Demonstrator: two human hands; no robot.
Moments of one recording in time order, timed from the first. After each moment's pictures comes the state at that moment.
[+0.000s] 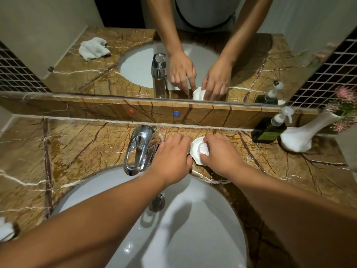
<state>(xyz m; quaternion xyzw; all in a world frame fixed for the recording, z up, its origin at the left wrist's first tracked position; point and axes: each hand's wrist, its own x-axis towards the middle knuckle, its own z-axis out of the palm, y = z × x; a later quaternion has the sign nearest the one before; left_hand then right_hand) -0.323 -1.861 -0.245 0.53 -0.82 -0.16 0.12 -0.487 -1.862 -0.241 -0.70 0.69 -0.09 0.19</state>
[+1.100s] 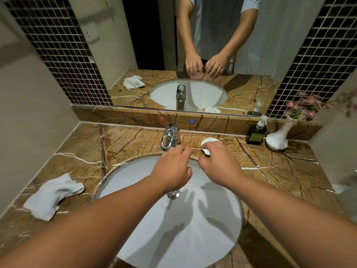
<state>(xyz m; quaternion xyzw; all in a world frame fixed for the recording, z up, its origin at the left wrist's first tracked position) -0.271 -1.713 -0.140 0.54 -0.83 -0.10 0.10 -0.431 -1.714 -0.134 -0.70 0.66 -0.20 0.18</state>
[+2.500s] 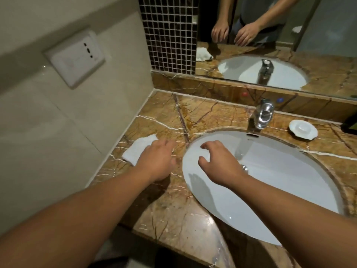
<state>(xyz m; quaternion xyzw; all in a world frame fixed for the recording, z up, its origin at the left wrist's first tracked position) 0.045 -1.631 -0.176 0.68 -0.72 -0.11 0.03 -0.149 -1.648 -0.176 -0.76 0.58 -0.15 0.25</state>
